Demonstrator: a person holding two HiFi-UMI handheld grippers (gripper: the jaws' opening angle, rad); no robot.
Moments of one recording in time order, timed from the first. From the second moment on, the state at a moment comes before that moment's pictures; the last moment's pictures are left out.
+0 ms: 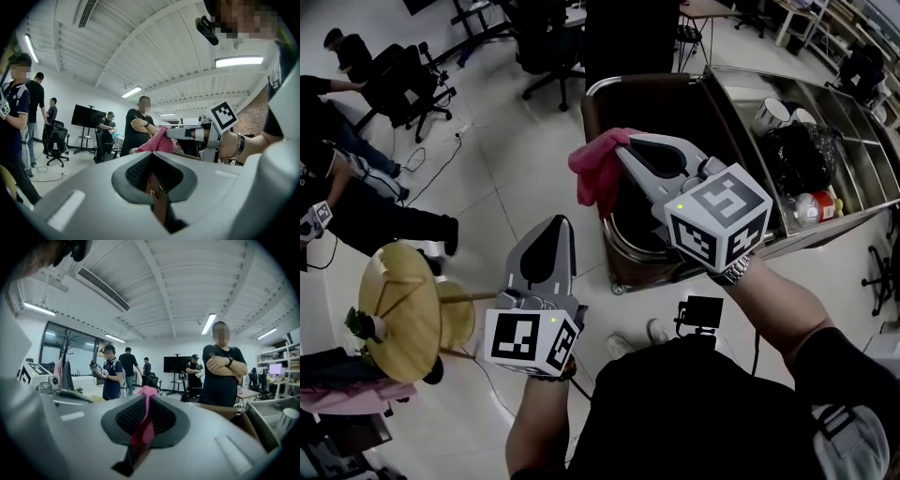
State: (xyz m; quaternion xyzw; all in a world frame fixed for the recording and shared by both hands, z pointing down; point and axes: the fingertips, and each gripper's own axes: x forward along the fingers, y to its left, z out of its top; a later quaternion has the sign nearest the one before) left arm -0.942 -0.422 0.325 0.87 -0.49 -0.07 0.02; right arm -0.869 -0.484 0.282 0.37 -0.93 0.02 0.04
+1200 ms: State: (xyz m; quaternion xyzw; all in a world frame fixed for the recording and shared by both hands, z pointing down) left arm -0.927 -0.421 0.337 0.86 -0.50 -0.07 0.03; right arm -0.901 -0.408 0.366 0.12 -0.96 -0.01 0.24
